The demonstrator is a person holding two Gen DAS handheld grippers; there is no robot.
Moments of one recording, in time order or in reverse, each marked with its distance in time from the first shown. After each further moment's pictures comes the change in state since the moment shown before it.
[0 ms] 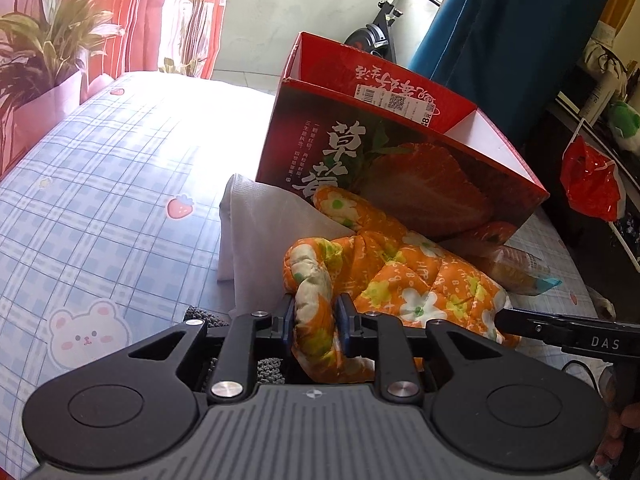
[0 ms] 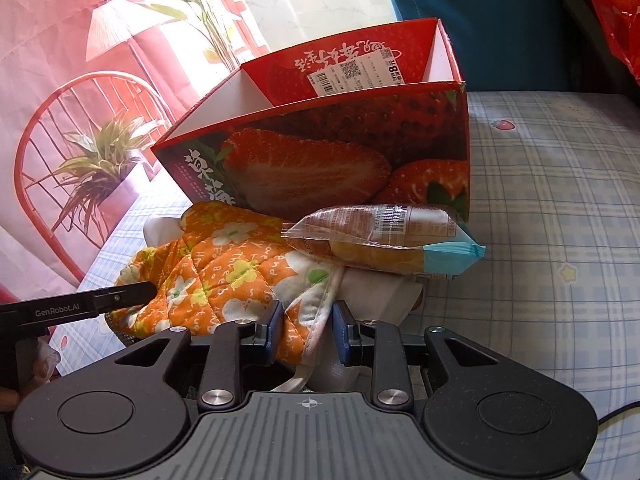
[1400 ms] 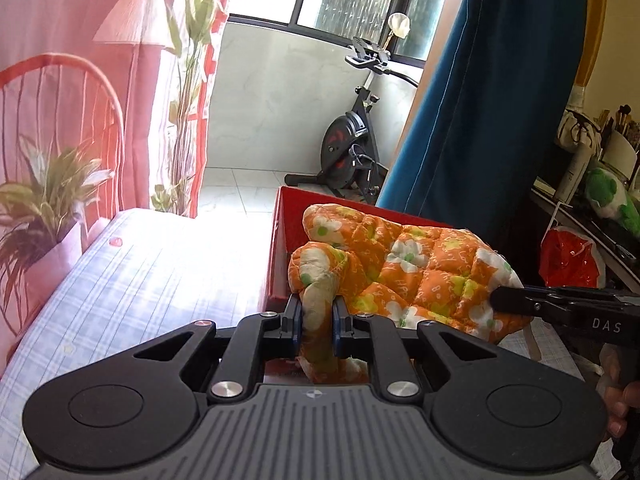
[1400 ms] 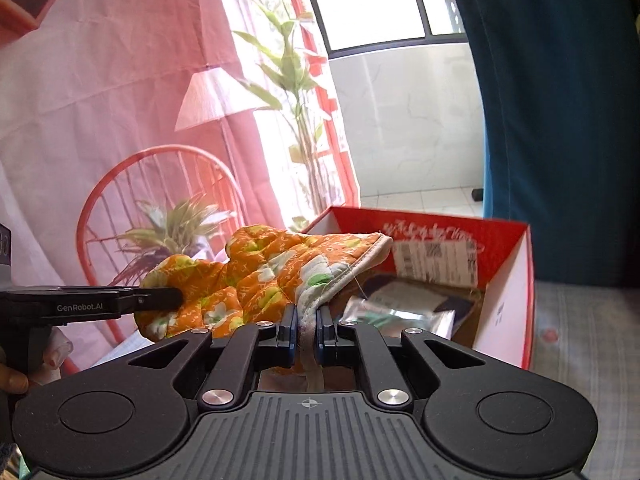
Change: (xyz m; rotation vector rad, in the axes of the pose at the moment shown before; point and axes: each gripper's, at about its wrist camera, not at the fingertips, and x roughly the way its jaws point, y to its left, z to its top) left arm -0.052 -0.022 0.100 0.100 -0.252 0.002; right arm -0.044 0.059 0.113 -0.271 -0.256 0.098
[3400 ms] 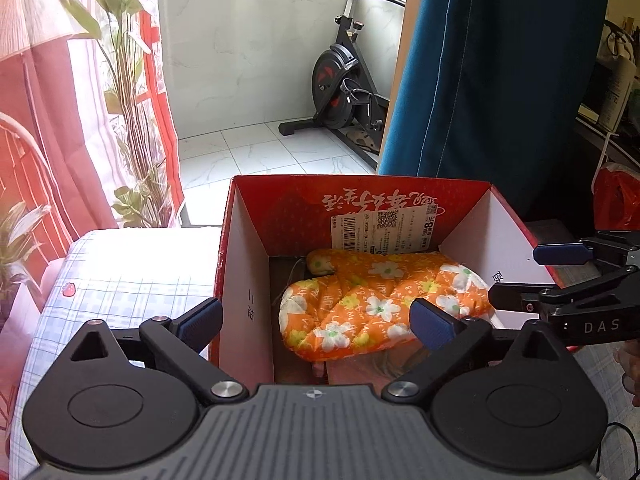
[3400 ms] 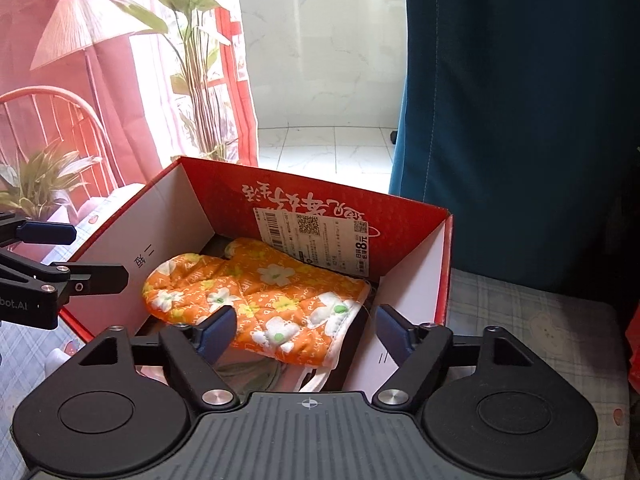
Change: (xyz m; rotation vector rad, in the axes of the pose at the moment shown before) left arm 0.133 -0.035 0.048 0.175 0.207 0.054; right arm 0.106 -0.084 0.028 -0.028 0.233 -0.281
